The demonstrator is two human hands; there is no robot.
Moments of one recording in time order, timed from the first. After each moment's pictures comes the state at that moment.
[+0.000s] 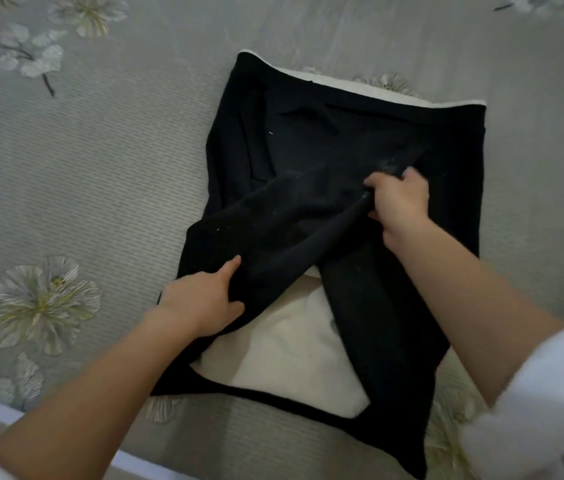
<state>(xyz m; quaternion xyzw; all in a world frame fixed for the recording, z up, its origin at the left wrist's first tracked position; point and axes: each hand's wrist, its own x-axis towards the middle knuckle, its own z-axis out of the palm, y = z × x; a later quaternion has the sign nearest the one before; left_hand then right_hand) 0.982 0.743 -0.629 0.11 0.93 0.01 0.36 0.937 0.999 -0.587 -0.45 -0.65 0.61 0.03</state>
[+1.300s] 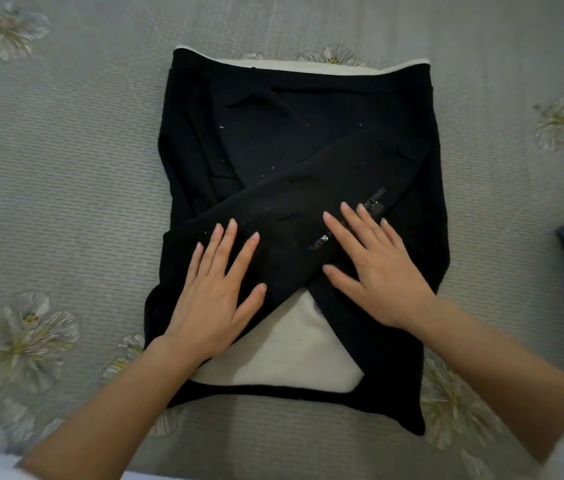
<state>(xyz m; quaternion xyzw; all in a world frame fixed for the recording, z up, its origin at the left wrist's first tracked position) 1.005 0.766 -0.634 0.31 0.93 0.15 0.16 1.070 1.013 -0.612 -0.03 -0.98 0.15 -0.14</state>
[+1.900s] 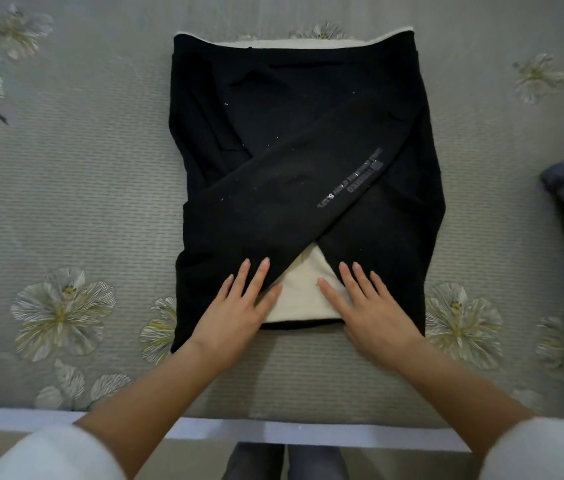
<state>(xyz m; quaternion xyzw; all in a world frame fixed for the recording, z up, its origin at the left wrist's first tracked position) 1.067 0.721 -0.637 0.48 0.83 -0.11 0.25 1.182 0.937 -0.636 0.02 -0.96 0.01 -0.29</state>
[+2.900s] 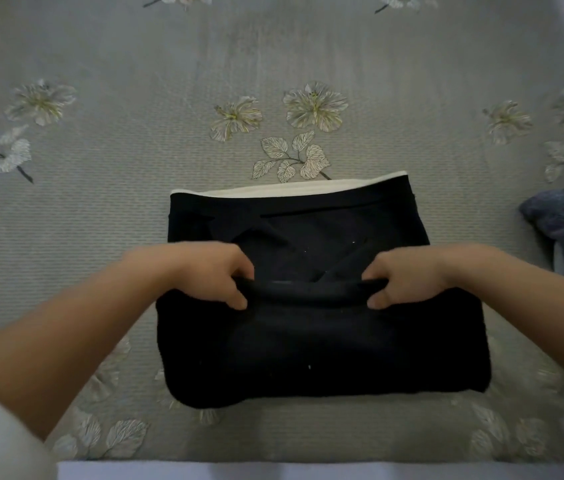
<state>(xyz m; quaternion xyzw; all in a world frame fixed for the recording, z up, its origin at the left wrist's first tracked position) 0.932 0.763 -0.503 0.39 0.76 -0.01 0.51 1.067 0.997 -0.500 -0.05 -0.84 0.18 -0.50</state>
